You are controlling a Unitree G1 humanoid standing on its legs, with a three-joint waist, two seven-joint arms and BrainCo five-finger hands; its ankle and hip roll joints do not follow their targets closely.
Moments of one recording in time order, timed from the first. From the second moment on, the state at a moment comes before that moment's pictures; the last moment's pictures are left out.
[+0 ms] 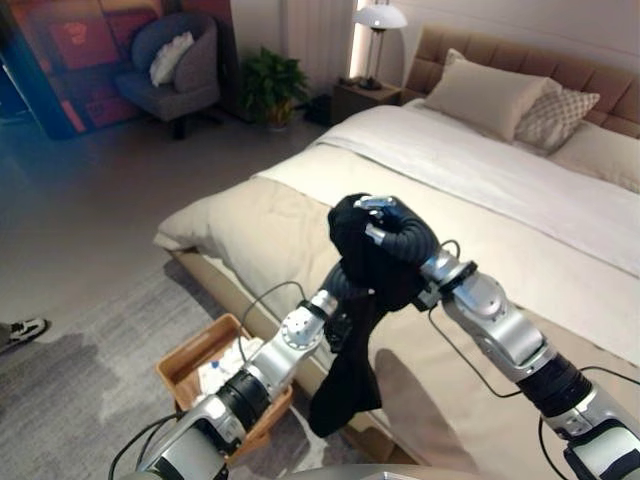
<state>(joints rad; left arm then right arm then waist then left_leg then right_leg) -0.39 0.20 -0.67 0.34 -0.23 -0.23 0.11 -0.38 -0.61 0.49 -0.16 0.46 -0.19 0.08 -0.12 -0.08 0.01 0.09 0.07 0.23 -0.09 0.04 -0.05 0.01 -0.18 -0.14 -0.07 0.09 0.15</state>
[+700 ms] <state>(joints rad) -0.33 0.26 -0.59 0.32 -0.21 -0.23 0.11 -0.35 -0.65 0.48 -0.19 0.49 -0.19 0.06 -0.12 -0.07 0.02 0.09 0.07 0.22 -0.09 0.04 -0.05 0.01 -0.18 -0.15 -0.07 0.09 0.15</state>
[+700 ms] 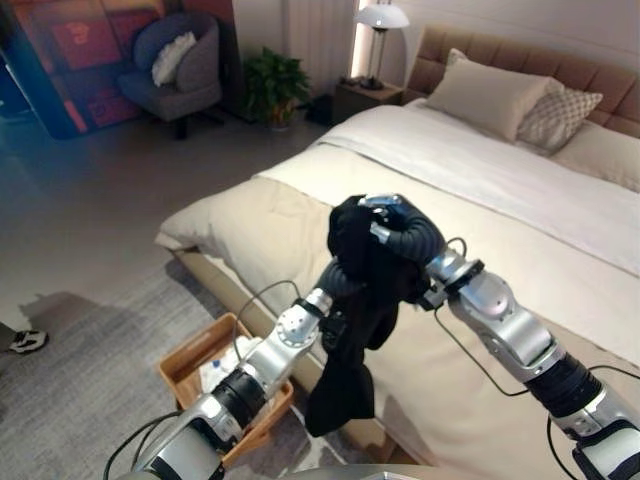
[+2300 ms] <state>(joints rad) -0.36 0.64 -0.02 0.14 0.10 -0.27 0.35 0.03 -0.35 0.28 0.95 0.08 -0.17 0.06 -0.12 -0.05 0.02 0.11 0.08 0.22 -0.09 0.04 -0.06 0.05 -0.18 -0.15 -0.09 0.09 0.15</state>
